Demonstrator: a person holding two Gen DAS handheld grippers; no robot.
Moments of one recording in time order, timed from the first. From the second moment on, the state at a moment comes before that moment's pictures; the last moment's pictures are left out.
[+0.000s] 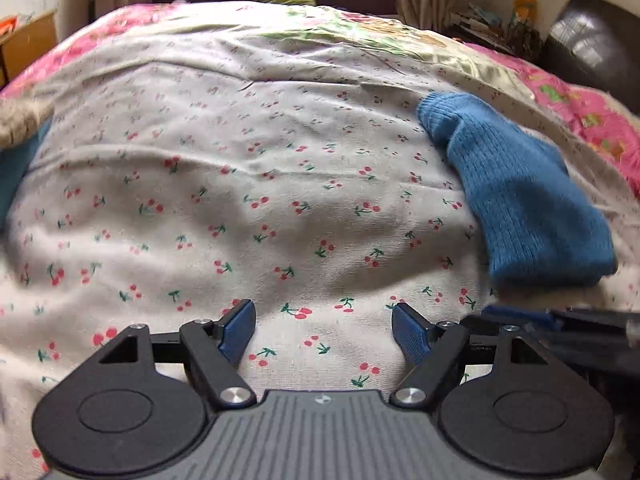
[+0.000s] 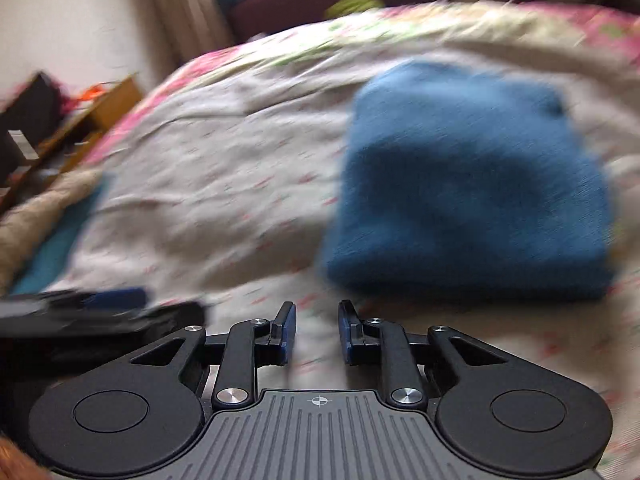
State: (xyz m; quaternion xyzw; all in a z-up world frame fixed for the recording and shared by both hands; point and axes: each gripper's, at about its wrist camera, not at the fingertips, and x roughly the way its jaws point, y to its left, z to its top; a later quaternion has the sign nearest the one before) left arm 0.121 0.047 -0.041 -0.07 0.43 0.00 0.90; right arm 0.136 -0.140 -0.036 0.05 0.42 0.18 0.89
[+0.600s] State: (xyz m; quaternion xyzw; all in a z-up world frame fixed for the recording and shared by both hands) left arm 0.139 0.010 -0.066 -0.05 0.39 -0.04 0.92; right arm 0.124 -0.145 -0.054 0.02 0.35 0.06 0.94
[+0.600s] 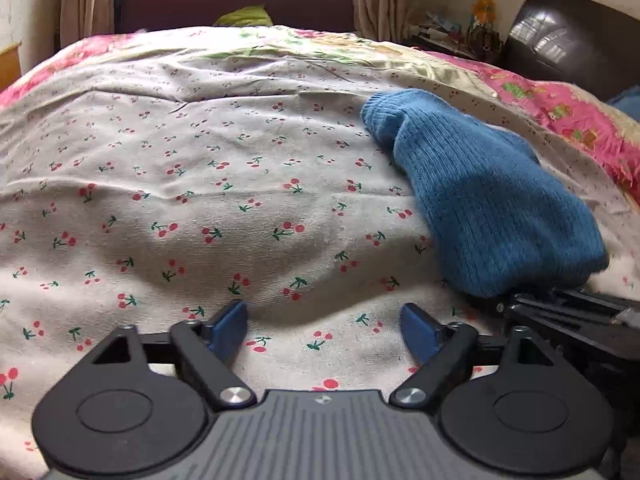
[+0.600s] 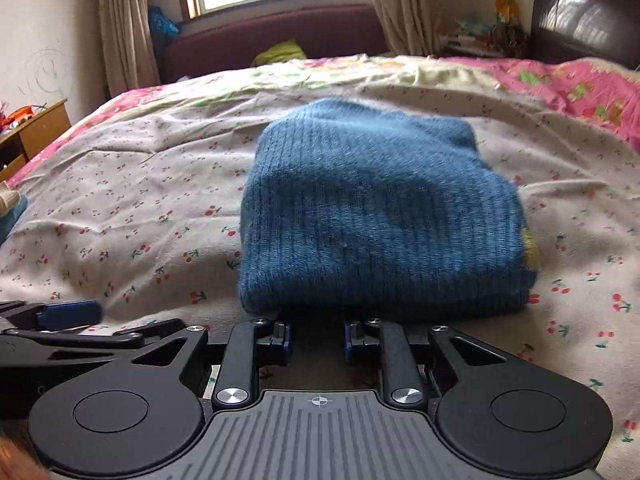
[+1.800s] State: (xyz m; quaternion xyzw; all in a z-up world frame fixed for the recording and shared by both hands) left arm 0.132 0.015 -0.078 -0.02 0.36 0.04 0.93; right arm 0.116 -0.151 -0.058 0.00 0.33 0.04 0.94
